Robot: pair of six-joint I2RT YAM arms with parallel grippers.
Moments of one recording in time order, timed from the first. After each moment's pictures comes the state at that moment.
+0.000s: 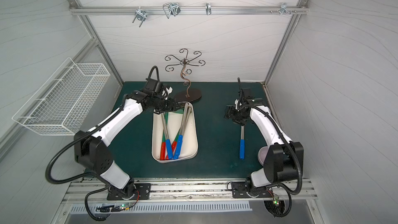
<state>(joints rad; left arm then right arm) -0.36 1.58 1.46 -0.84 0.31 -0.38 0.19 1.47 1.24 -0.98 -0.28 0.43</state>
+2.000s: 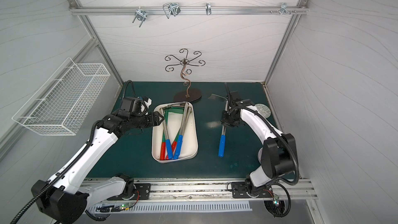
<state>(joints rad) -0.31 1.13 1.09 -0.81 0.24 -0.49 0.33 1.49 1.21 -0.94 -0.26 0.49</state>
